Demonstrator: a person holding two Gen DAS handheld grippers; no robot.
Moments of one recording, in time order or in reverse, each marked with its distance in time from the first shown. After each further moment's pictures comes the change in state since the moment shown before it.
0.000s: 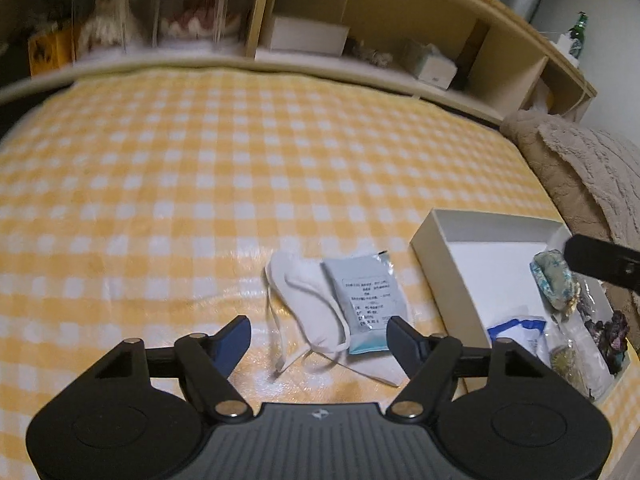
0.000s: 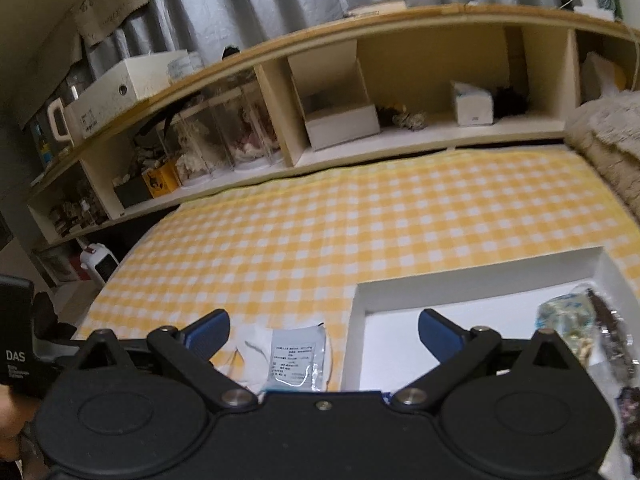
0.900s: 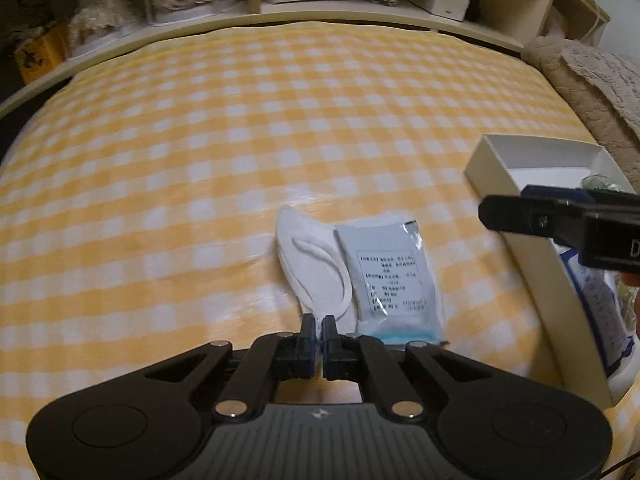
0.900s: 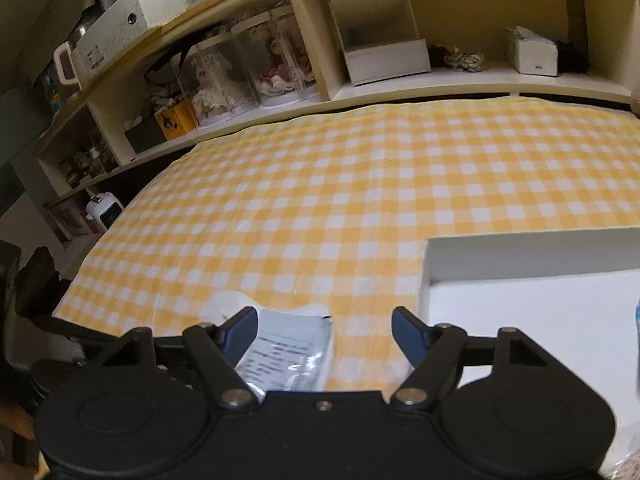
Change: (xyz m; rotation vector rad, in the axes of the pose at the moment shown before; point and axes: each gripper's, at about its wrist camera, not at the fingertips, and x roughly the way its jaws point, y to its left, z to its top) left arm 0.034 0.023 -0.007 0.129 0.167 0.093; right arm 0.099 0.026 -0.022 -0.051 0.136 0.084
